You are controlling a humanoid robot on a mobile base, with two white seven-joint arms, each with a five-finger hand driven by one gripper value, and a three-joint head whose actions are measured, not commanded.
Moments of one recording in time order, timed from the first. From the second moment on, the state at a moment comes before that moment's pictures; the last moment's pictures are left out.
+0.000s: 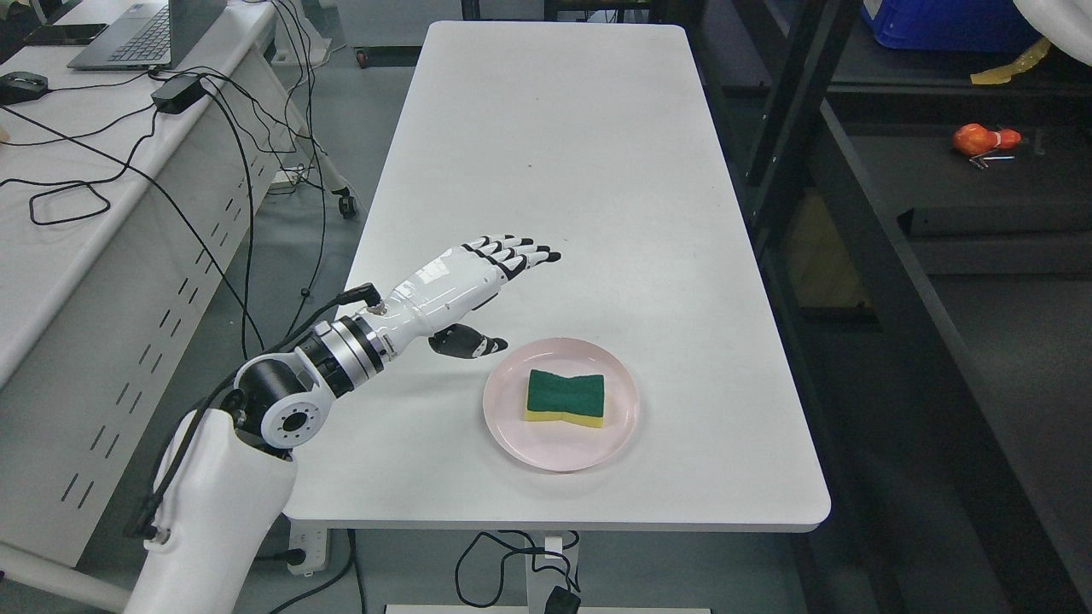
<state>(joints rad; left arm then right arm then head) -0.60 0.19 -0.22 -1.39 -0.80 -0.53 -0.36 -0.07 0.00 -0.21 0.00 -0.11 0.08 -0.07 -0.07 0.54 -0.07</state>
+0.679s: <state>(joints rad) -0.54 0.06 -0.31 -1.42 -0.88 -0.35 -0.35 -0.07 0.00 -0.21 0.00 -0.11 0.08 -0.07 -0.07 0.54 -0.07</state>
